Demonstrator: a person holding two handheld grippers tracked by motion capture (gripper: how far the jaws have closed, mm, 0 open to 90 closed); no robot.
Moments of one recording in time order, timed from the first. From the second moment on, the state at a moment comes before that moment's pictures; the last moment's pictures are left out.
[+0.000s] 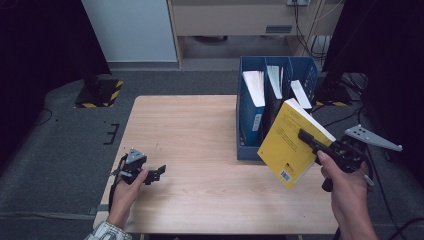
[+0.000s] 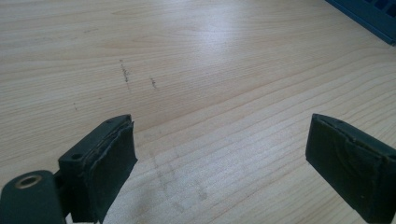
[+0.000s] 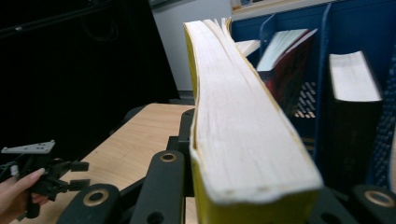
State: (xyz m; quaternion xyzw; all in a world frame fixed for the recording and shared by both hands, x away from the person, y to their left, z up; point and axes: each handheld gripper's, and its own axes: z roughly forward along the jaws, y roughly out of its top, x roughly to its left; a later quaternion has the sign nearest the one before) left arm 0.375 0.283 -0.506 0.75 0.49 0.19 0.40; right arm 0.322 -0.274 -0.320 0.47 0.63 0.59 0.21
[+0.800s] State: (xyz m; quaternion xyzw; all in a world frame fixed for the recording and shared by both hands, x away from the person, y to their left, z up) left arm 0.375 0.283 -0.506 0.75 0.49 0.19 0.40; right arm 0.375 -0.285 -0.305 0.52 0.61 0.53 0.27
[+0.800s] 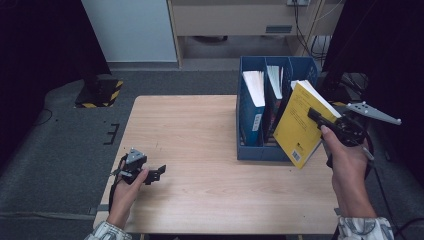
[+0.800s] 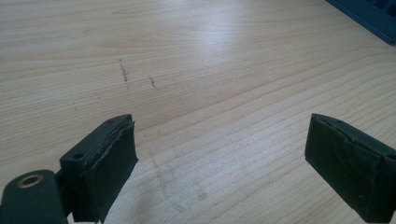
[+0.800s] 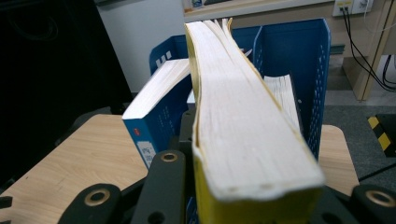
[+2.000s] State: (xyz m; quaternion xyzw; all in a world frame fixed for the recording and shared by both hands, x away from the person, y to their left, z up) left arm 0.375 0.282 -0.506 0.75 0.48 0.19 0.41; right arm 0.436 -0.259 -0.312 0.55 0.60 0.50 0.29
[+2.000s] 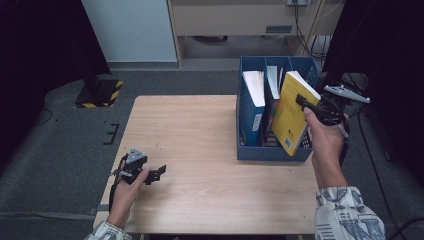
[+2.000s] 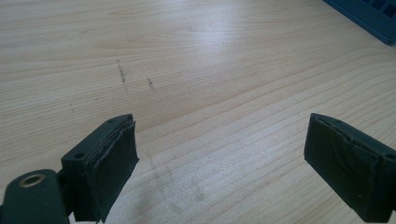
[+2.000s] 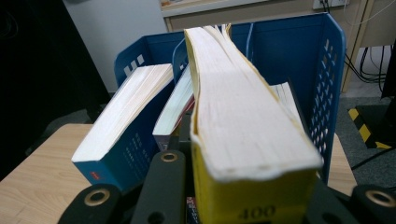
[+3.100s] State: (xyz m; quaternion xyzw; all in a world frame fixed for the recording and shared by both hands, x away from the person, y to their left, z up) left arm 0.375 0.281 -0.506 0.75 0.48 0.19 0.41; right arm 0.473 -0.253 -0.341 0.58 0.55 0.52 0.30
